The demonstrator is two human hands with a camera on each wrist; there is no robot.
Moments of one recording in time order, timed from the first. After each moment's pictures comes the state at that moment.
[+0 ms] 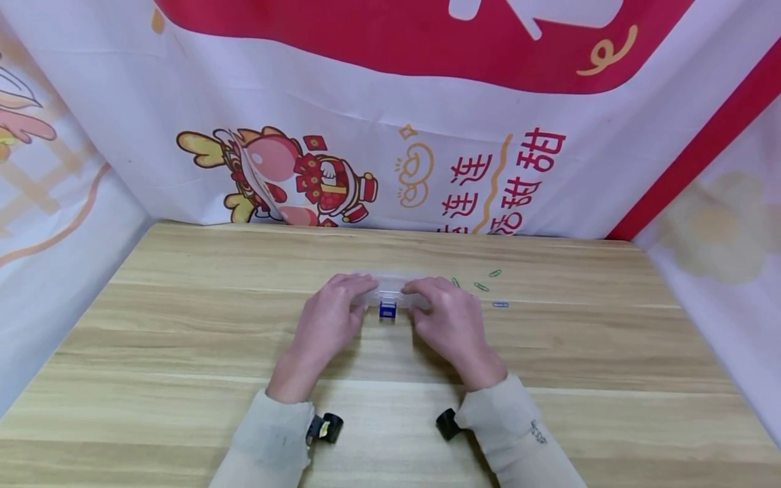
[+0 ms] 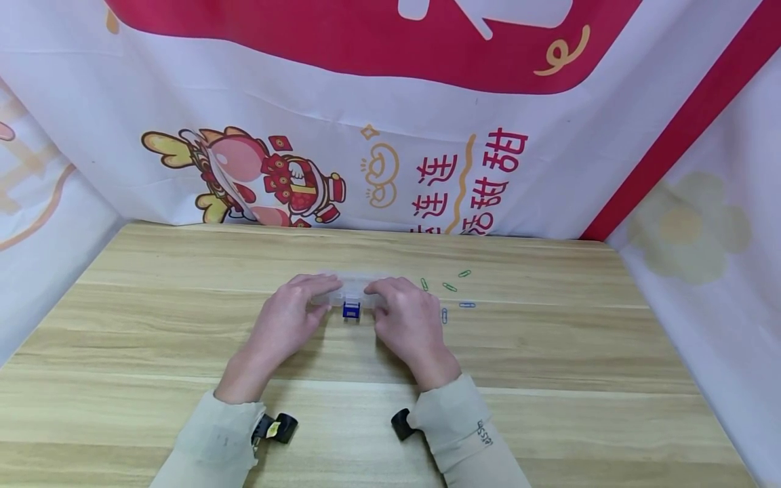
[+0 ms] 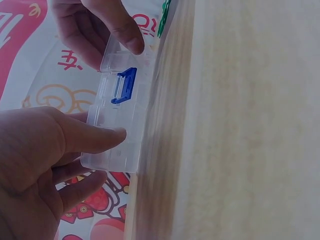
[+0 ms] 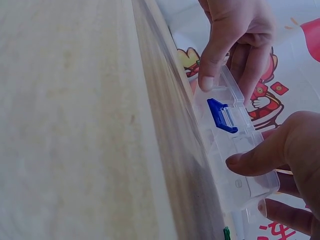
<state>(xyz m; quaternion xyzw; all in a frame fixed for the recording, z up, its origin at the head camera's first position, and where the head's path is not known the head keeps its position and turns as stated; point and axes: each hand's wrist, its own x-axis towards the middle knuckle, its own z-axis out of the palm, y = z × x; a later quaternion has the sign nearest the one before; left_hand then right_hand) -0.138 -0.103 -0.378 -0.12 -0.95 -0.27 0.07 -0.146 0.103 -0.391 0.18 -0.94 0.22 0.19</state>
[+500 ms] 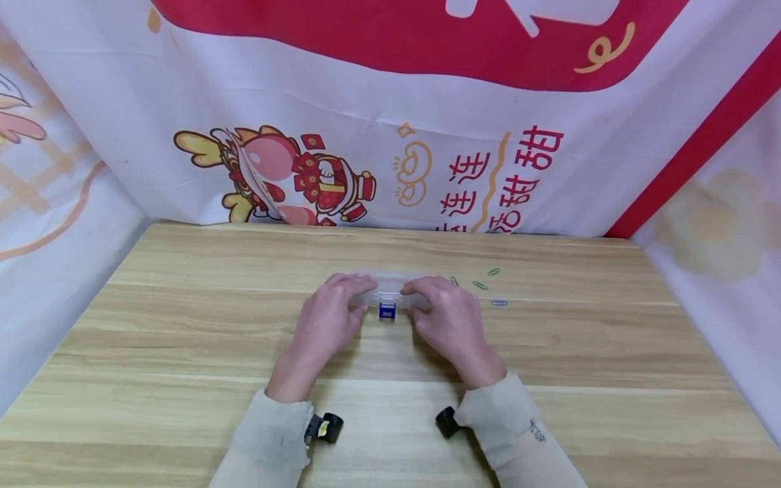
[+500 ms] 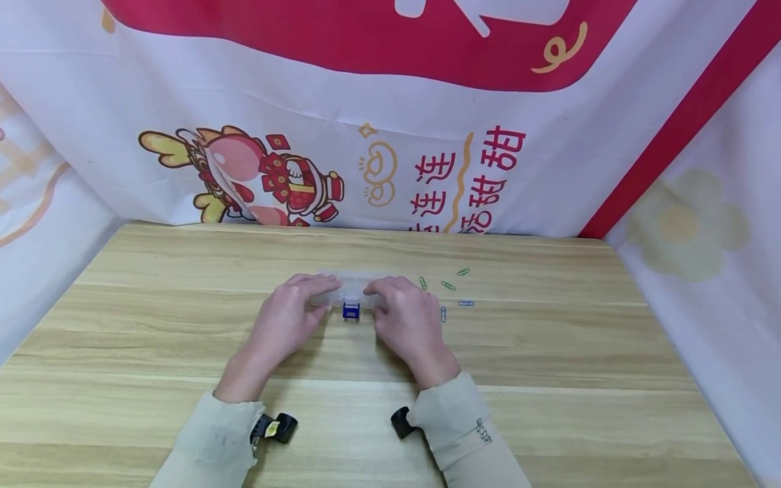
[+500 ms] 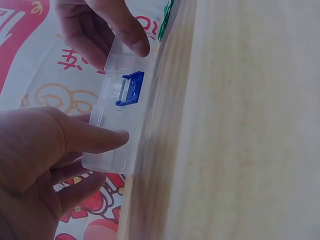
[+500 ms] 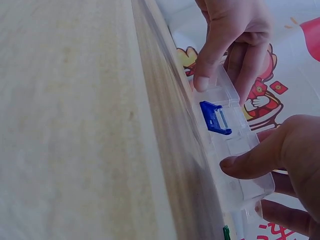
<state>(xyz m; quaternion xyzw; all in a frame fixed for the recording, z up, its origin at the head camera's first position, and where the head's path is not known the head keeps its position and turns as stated) -0.139 -0.103 -0.381 -0.11 -0.95 -0.29 0.06 -0.146 0.104 -0.392 0.18 -0.94 0.21 0.18</state>
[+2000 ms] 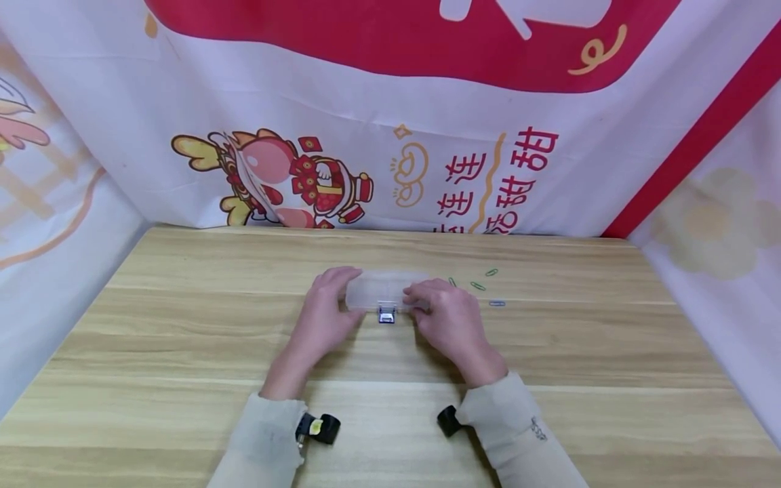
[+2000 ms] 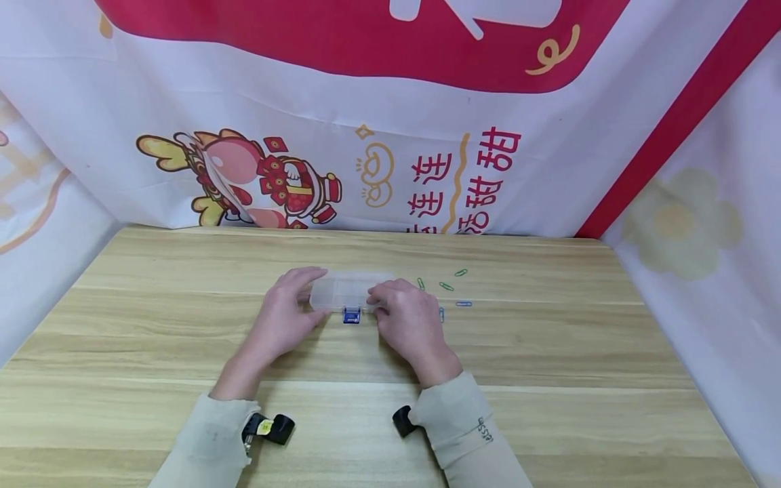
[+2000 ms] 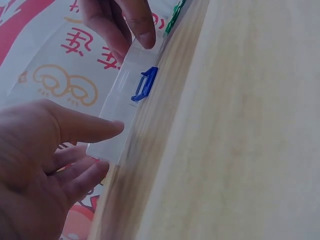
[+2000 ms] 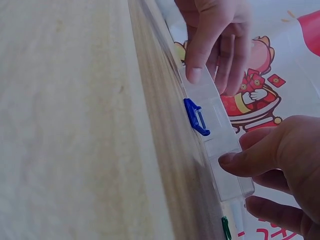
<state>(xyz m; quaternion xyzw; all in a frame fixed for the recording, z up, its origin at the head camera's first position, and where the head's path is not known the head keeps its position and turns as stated) -0.149 -0.111 -0.394 -0.07 -0.91 -0.41 0.04 -0.148 0.111 -0.394 0.19 -0.94 0.22 0.15</state>
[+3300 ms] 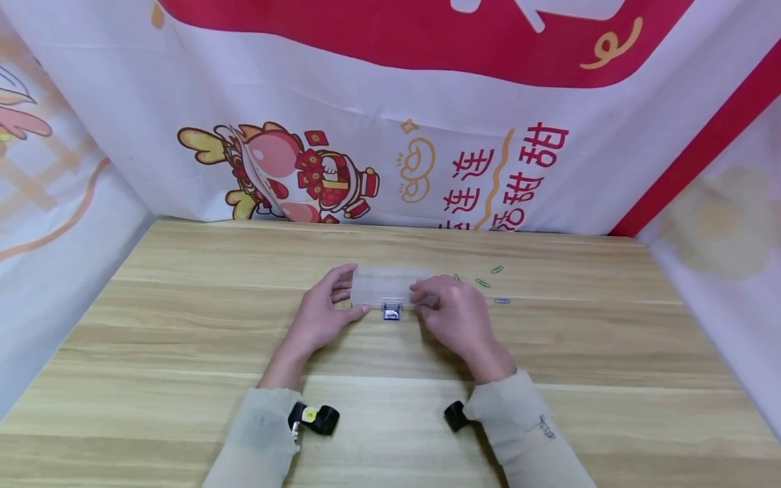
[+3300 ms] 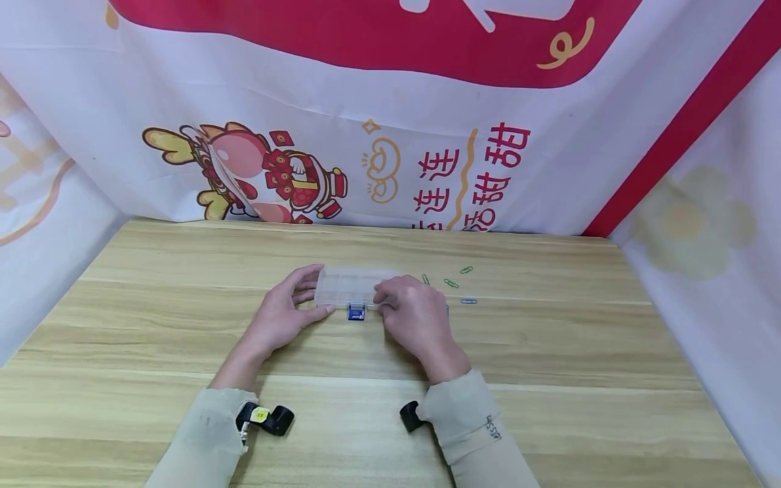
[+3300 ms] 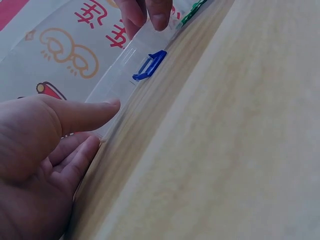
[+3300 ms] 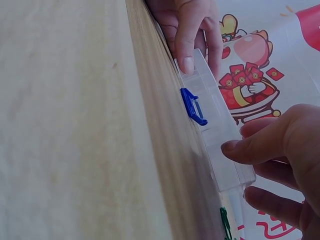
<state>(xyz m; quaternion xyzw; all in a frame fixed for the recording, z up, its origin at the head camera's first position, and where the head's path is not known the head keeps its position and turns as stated) -0.156 -0.129 -0.416 -0.02 -0.84 -0.54 -0.05 -0.150 0.115 -0.394 0.20 -0.93 0.28 0.14</state>
